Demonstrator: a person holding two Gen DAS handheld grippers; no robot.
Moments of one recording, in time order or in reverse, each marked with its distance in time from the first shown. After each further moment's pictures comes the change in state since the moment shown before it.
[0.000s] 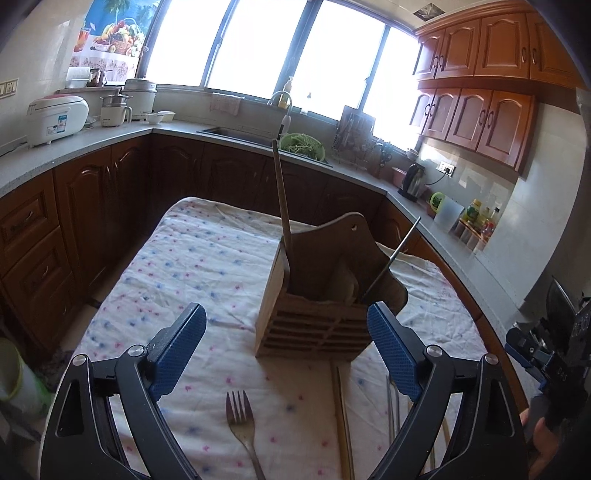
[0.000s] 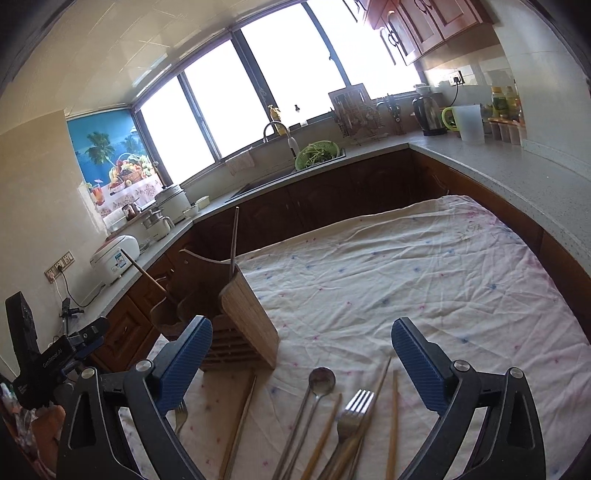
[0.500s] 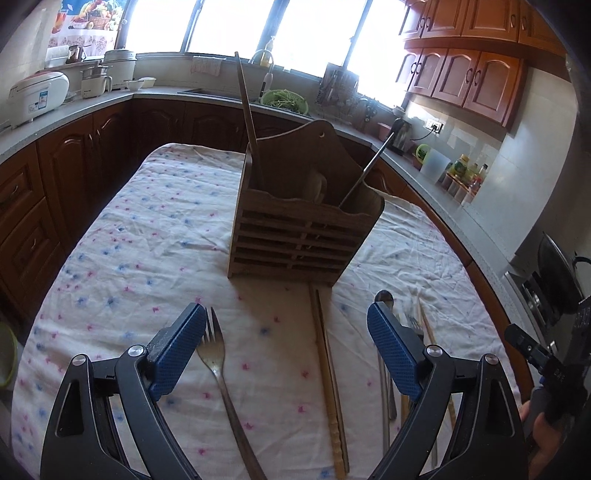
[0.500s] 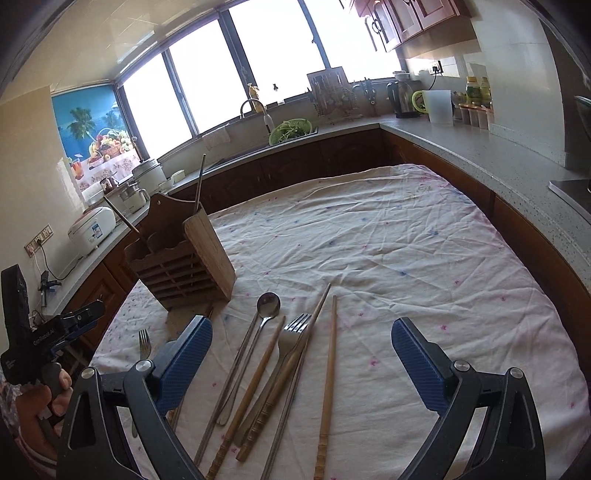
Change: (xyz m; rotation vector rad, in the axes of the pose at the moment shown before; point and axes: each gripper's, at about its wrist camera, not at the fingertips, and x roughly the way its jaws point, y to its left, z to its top) left arm 0.002 -0.021 -0.059 0.043 0.161 -0.043; right arm -0.041 -0.030 -0.058 -0.026 0.078 -0.108
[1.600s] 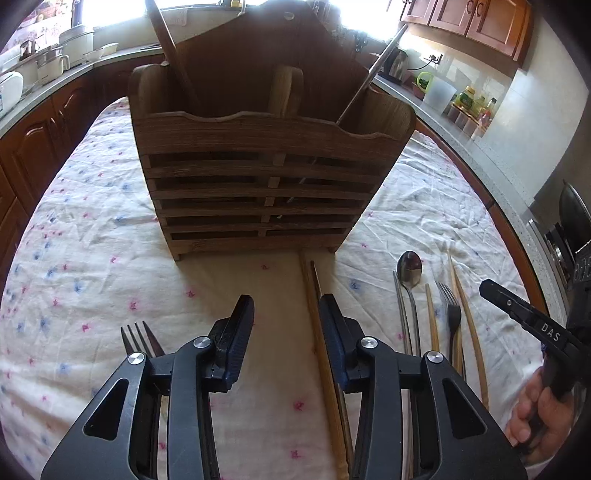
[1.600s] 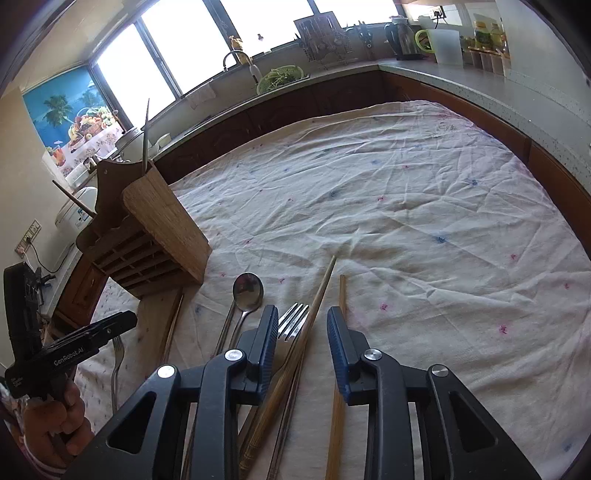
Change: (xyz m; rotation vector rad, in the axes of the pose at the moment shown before) left arm 0.107 -0.025 0.010 0.109 0.253 0.008; right arm 0.099 -0.013 0.007 0.064 0.210 0.018
